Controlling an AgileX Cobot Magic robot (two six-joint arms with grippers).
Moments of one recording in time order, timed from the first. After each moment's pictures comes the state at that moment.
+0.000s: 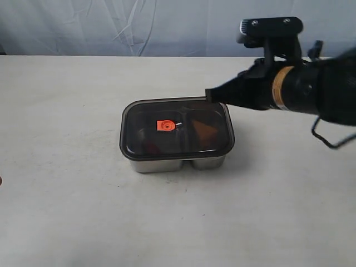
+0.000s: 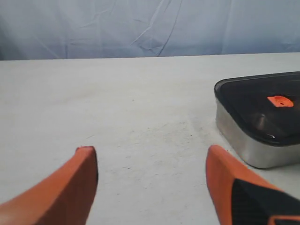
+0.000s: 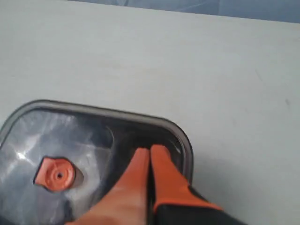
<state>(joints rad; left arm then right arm) 0.10 0.01 0.00 -0.77 0.43 0.70 0.67 1.49 -0.81 -1.25 0.10 1.43</state>
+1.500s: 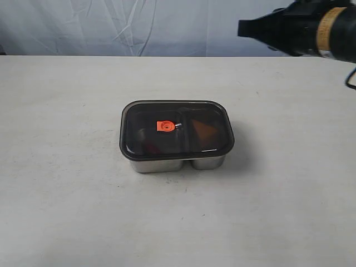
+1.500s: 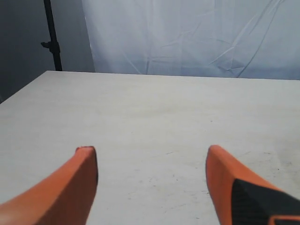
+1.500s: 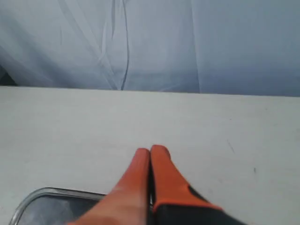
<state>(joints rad) 0.10 0.01 0.00 -0.07 0.25 0.04 0.48 1.35 -0.87 -1.31 -0.04 1.50</state>
